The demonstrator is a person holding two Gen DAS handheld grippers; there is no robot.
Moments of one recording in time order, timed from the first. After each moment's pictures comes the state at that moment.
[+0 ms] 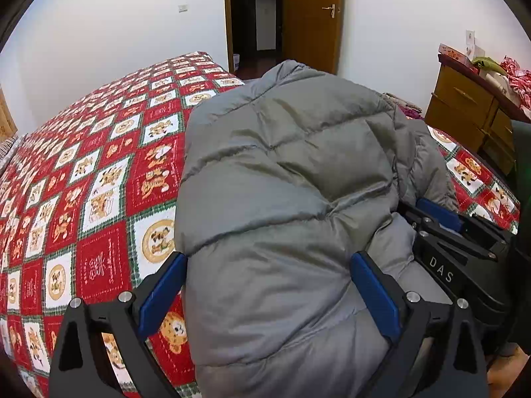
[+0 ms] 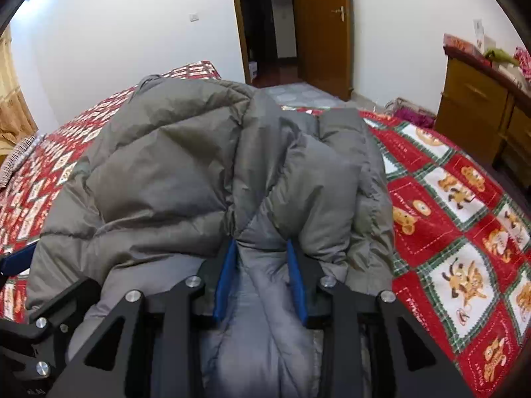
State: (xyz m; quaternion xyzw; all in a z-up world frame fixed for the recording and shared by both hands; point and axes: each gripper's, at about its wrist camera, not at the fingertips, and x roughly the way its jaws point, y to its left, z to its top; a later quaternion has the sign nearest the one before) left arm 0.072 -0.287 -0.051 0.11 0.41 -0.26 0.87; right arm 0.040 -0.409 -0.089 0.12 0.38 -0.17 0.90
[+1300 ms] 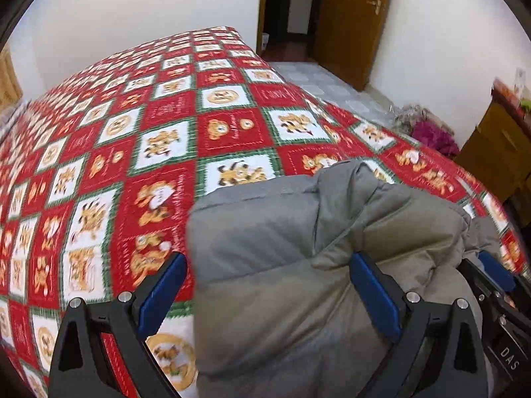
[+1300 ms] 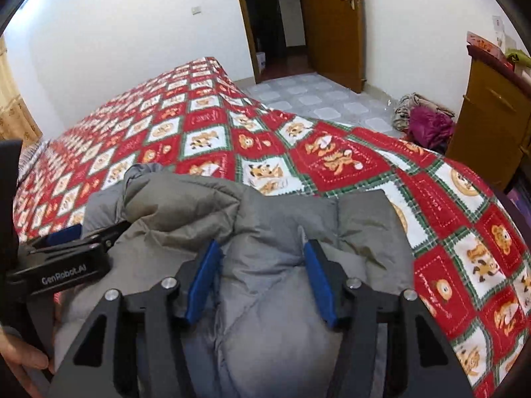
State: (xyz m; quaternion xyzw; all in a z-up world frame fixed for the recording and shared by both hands) left arm 0.224 -0.332 -0.065 0.08 0.46 -0.21 0.86; right arm 0.124 -0.456 -0.072 0.14 0.40 -0.13 0.89
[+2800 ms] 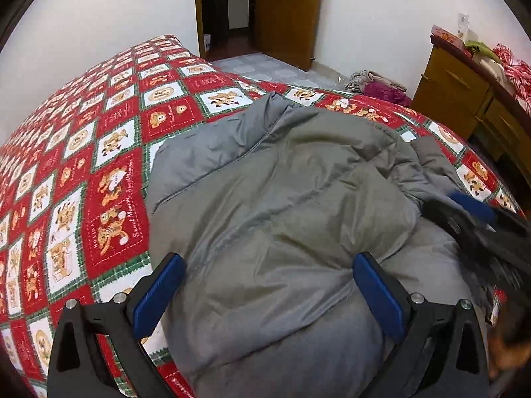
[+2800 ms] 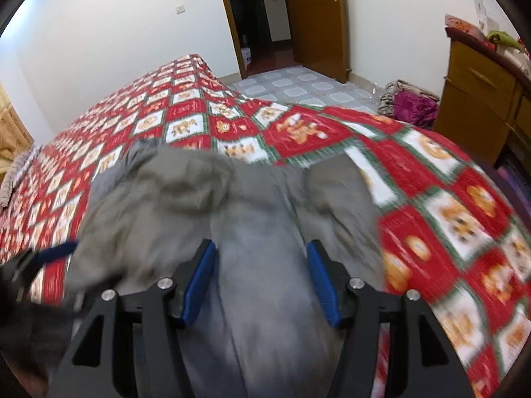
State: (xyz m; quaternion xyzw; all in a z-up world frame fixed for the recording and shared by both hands) left arm 0.157 -0.336 -0.066 0.14 0.45 -0.31 0.82; right arm 0.067 -0.467 -0.072 0.16 0.41 -0.16 0.88
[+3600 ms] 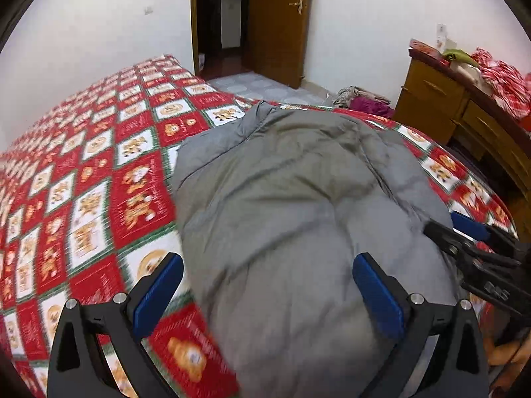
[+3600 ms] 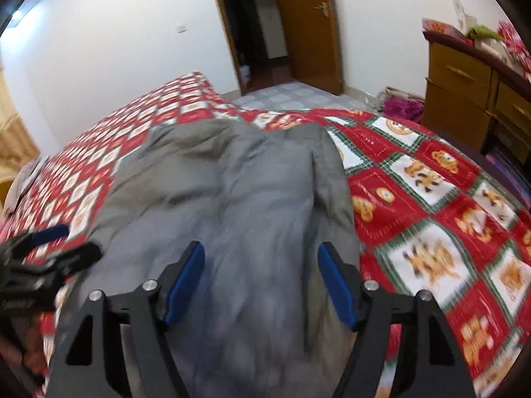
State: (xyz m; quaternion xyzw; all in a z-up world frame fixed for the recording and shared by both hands) left arm 0.093 -0.279 -0.032 0.13 0.41 -0.34 0.84; right arm -0.014 -0.424 -0.059 0.16 0.37 -0.16 0.90
